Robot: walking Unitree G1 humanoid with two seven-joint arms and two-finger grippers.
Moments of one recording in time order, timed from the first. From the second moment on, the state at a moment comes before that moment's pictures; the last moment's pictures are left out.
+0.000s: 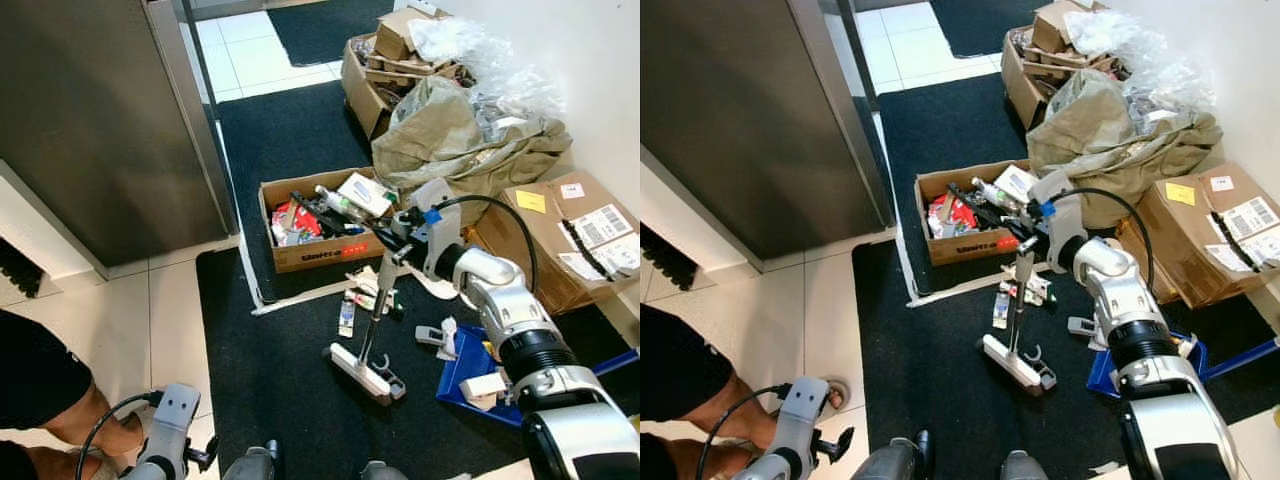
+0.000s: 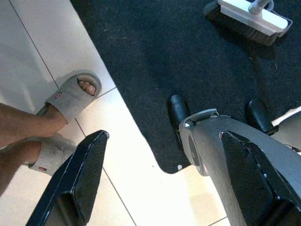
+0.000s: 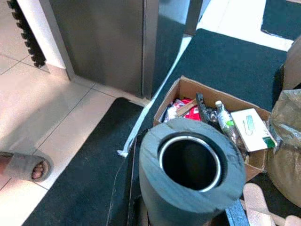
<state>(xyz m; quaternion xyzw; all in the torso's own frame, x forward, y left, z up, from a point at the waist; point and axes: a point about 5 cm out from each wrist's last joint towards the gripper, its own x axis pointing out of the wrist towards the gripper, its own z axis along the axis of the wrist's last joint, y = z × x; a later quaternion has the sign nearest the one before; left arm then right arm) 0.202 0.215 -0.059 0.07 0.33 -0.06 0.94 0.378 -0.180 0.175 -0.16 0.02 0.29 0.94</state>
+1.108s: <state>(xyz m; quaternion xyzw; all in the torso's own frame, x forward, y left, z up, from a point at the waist) 0.197 0.217 -0.061 0.07 0.34 -0.07 0.94 0.385 -0.197 0.188 -0.20 -0.02 0.21 0.96</state>
